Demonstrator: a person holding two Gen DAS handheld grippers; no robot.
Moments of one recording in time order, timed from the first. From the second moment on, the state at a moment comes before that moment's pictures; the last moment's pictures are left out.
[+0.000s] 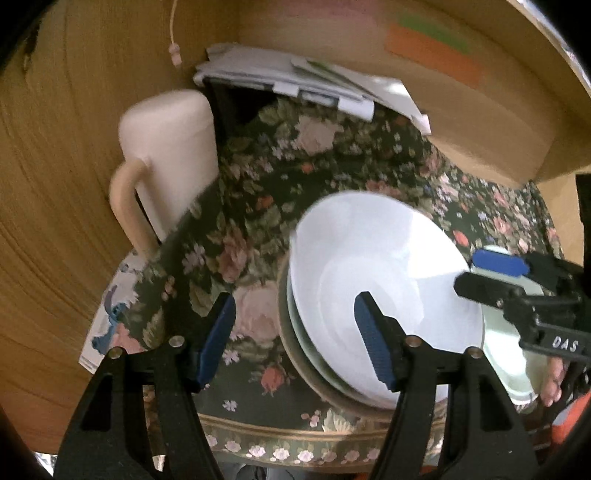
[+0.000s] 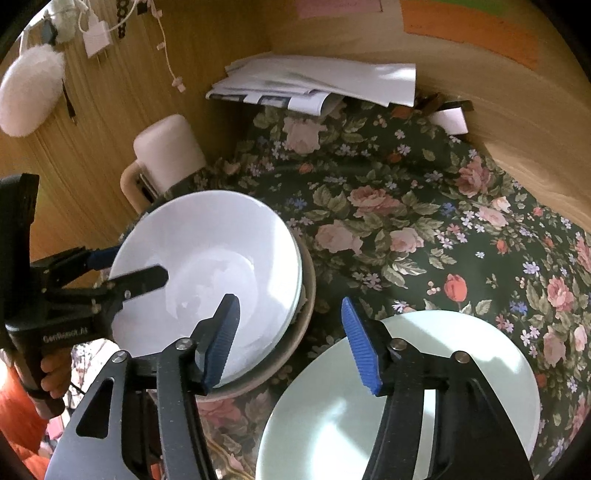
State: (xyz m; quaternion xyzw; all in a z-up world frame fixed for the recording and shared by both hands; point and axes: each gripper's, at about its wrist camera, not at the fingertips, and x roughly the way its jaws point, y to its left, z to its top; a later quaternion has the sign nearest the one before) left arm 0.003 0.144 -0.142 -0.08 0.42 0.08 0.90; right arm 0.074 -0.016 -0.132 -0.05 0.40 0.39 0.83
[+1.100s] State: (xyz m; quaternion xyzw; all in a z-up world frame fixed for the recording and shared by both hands) left arm 0.017 0.141 -0.166 -0.15 0.43 0.01 0.89; right arm 0.092 0.011 -0.157 -0.04 0.46 0.39 0.80
